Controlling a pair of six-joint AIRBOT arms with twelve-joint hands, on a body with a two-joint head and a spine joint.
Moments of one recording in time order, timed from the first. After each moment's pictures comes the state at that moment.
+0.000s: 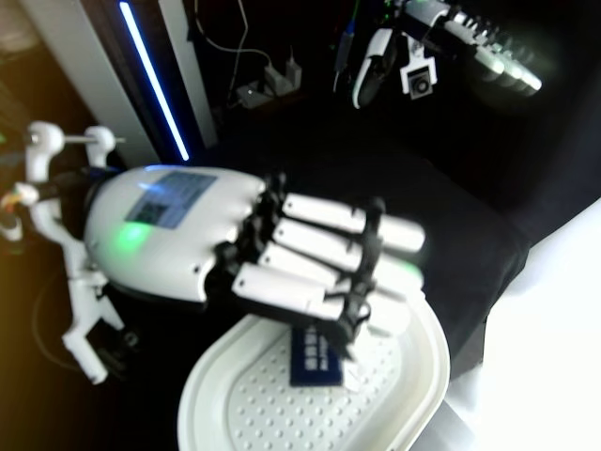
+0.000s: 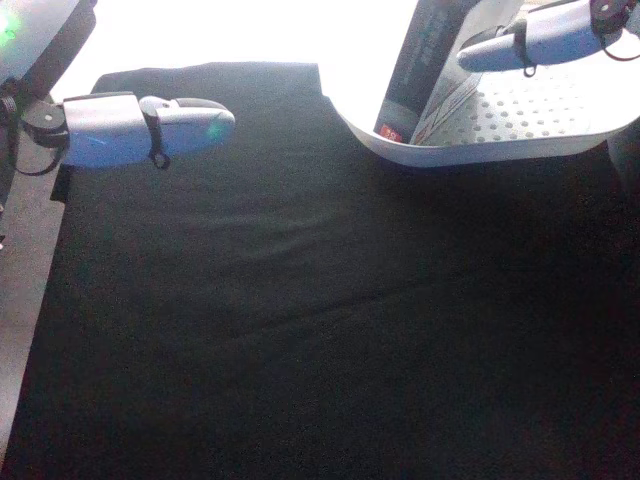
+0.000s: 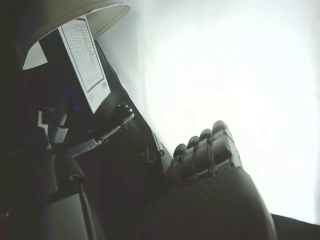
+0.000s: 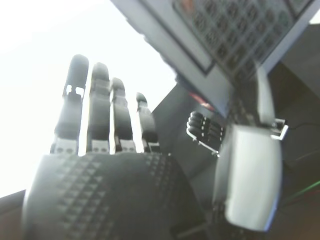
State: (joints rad) left arm 0.61 -0.93 1.07 -0.26 -1.13 1.14; right arm -0.24 -1.07 1.34 -0.14 0.58 -1.09
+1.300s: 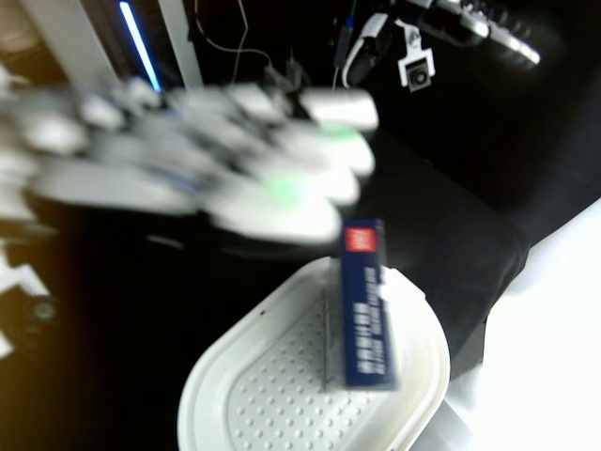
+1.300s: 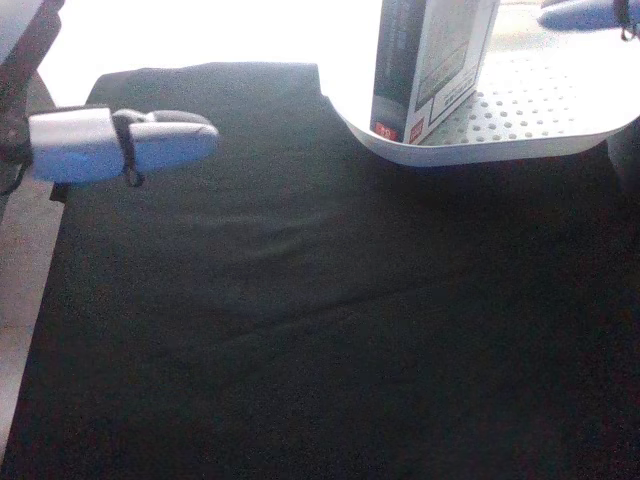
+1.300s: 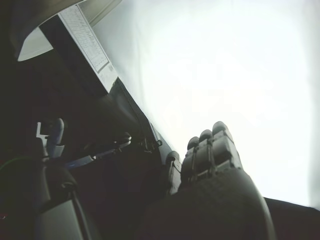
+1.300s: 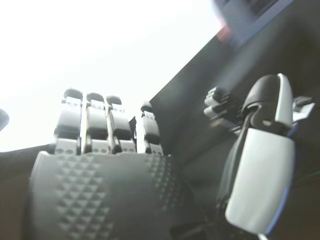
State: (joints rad) left arm 0.70 -0.87 1.01 -0.26 -1.28 1.14; right arm -0.29 -0.86 1.15 -0.07 0.79 -1.09
